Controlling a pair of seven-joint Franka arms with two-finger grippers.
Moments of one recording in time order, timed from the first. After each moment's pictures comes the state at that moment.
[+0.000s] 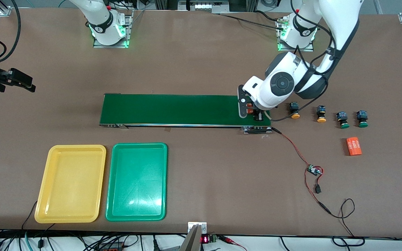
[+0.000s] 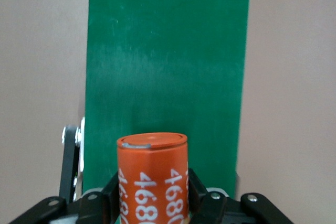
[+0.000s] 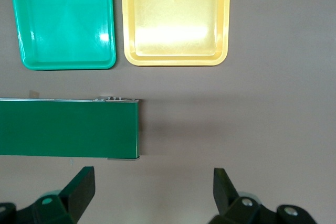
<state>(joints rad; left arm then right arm) 0.02 0.40 -0.55 -2.03 0.08 2.28 0.93 0.08 0.04 -0.12 -1.58 0.00 1.59 -0.04</state>
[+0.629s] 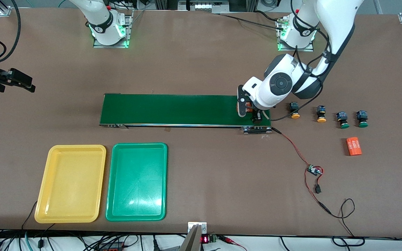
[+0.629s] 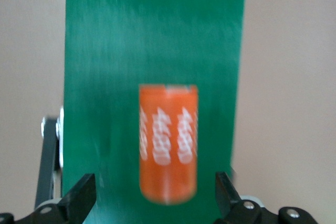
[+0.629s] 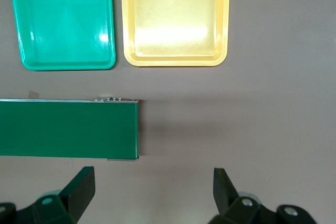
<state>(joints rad) 0.04 0.37 -0.55 -2.04 0.08 2.18 0.91 0.08 0.04 -0.12 -1.58 0.00 1.59 -0.04</state>
